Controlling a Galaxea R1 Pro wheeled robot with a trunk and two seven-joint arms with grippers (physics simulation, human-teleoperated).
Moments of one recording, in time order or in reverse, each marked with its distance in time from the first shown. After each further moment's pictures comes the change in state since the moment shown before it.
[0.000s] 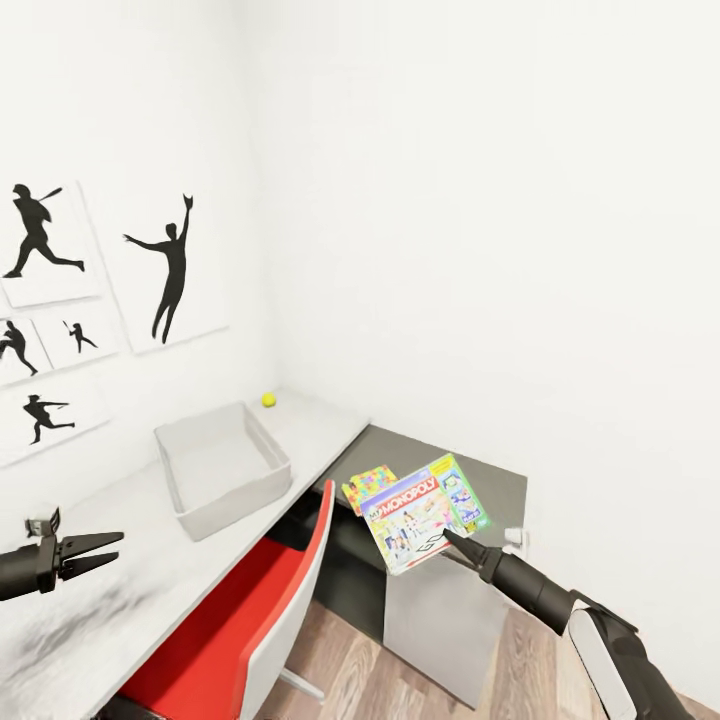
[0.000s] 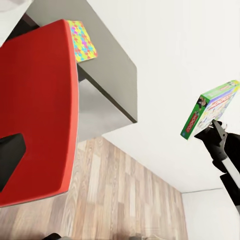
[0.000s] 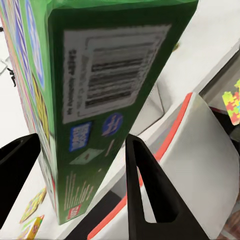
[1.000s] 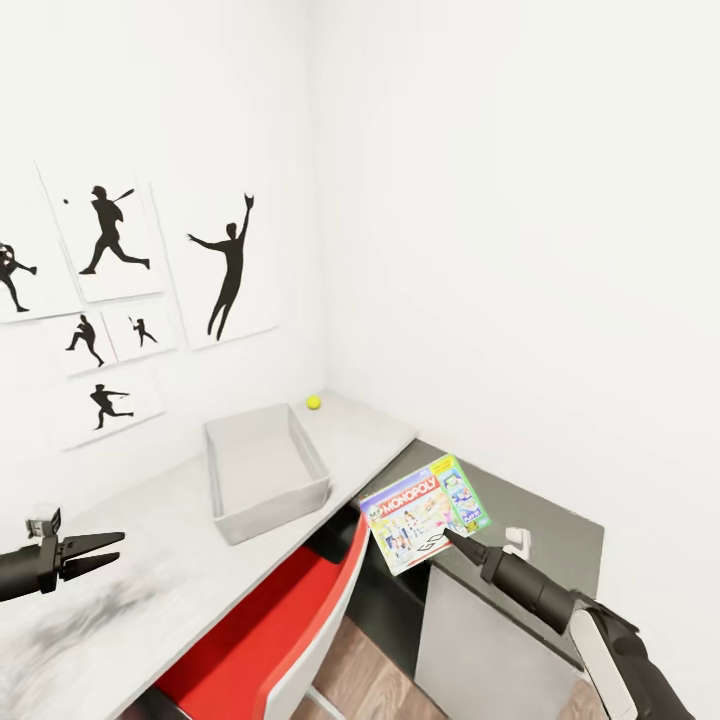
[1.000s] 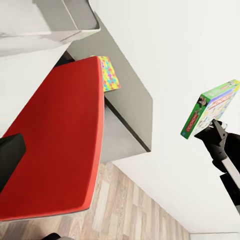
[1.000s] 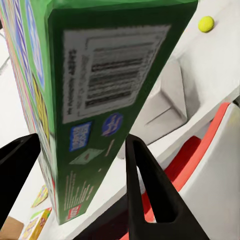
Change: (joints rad) left arm 0.000 -0.003 0.000 0.000 -0.001 0.000 0.000; right arm 0.000 -0.001 -0.002 -0.002 -0.001 -0.001 0.000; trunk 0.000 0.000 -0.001
